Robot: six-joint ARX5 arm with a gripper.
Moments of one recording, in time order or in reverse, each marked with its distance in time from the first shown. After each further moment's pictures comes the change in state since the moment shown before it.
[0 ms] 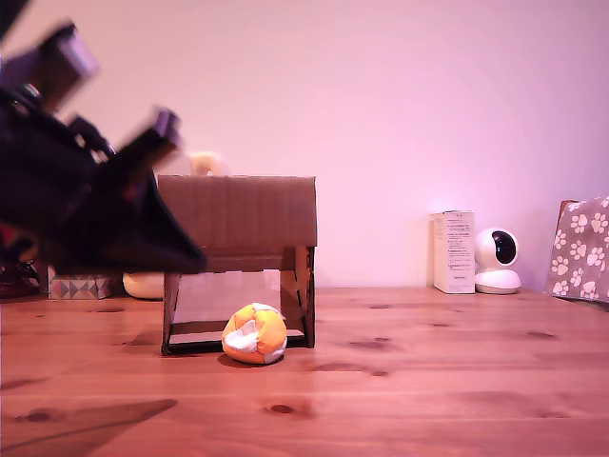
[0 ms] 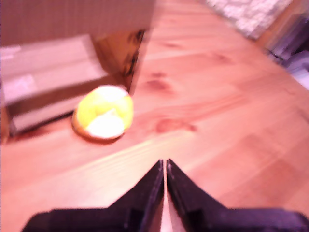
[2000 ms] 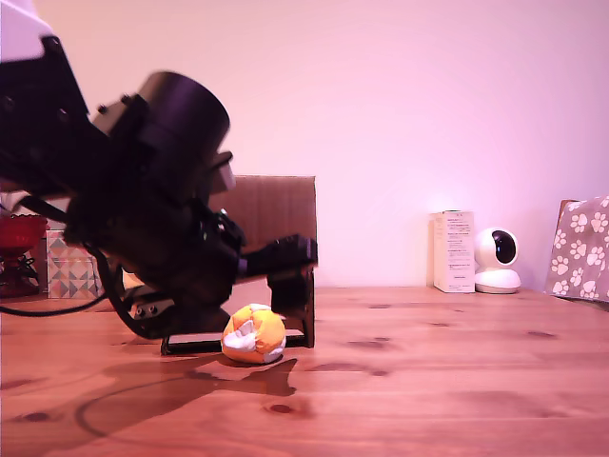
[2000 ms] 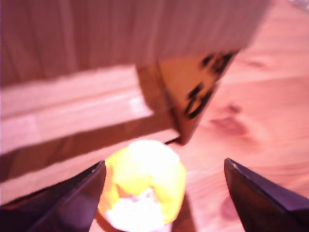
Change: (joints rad) arm -0.019 0.602 0.387 0.118 -0.260 -0.013
